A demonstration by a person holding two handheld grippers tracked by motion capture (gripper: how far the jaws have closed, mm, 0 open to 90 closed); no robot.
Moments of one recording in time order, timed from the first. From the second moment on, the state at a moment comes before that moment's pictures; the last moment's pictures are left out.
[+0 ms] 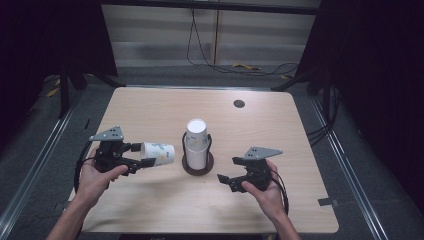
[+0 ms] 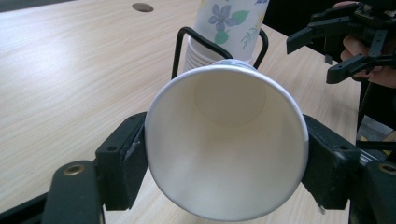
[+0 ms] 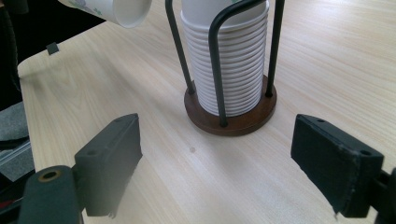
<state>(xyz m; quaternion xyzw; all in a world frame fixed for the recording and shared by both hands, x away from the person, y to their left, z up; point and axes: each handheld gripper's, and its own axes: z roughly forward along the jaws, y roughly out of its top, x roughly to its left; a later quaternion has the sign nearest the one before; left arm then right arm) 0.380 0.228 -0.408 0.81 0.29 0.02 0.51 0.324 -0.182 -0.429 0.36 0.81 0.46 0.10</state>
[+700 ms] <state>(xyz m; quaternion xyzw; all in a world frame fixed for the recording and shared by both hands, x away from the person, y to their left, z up) 0.404 0.223 -0.392 0.85 0.30 0.07 0.44 0.325 -0.184 -0.428 0.36 0.81 0.46 0.11</state>
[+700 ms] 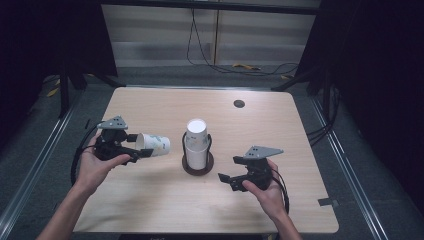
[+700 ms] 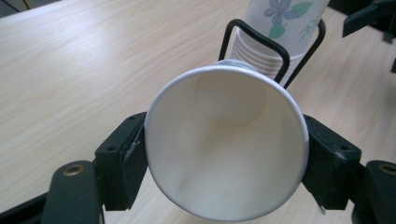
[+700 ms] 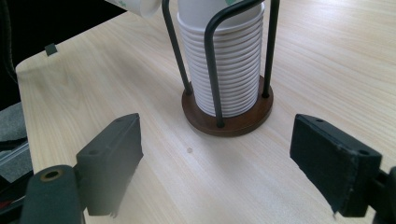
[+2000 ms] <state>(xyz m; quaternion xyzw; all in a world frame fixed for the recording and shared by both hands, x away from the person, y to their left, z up) 0.456 0.179 -0.402 0.92 0.30 0.06 0.25 0.325 -0.189 -0.426 0.36 0.80 0.46 0.11</state>
